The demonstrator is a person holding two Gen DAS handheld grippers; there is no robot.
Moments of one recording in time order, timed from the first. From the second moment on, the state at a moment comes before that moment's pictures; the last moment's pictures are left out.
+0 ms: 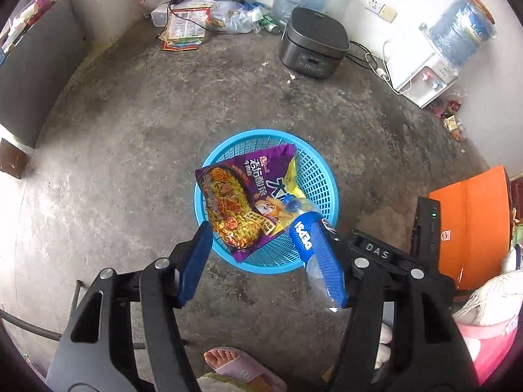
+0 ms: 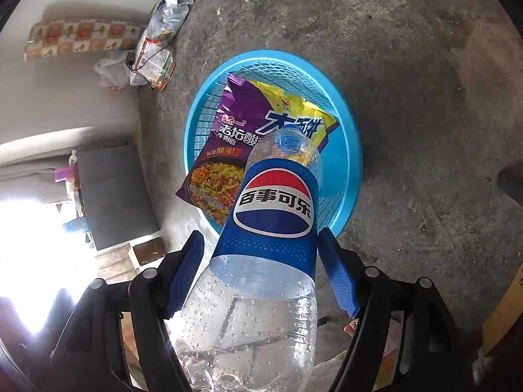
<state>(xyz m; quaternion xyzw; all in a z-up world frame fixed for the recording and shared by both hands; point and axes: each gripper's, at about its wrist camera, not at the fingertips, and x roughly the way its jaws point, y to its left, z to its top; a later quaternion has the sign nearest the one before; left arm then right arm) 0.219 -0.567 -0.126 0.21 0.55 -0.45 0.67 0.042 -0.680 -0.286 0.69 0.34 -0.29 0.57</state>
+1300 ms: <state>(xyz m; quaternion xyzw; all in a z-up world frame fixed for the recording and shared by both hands) 0.164 0.055 0.133 -0.08 0.28 -0.22 0.93 0.074 -0.408 0.072 0.14 0.20 -0.10 0.96</state>
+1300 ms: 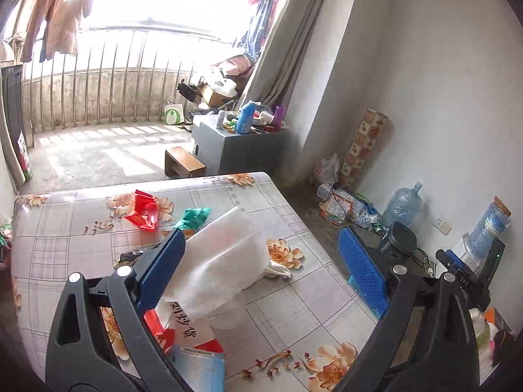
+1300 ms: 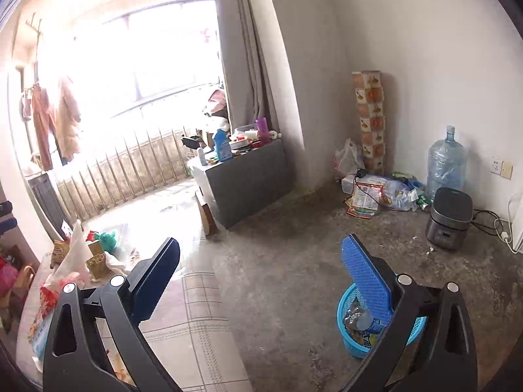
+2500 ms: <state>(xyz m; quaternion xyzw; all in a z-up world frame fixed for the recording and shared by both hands) 0.105 0.006 -0.060 -0.05 0.48 -0.31 0.82 0.136 -0.243 -0.047 0.30 0.50 0.16 0.80</state>
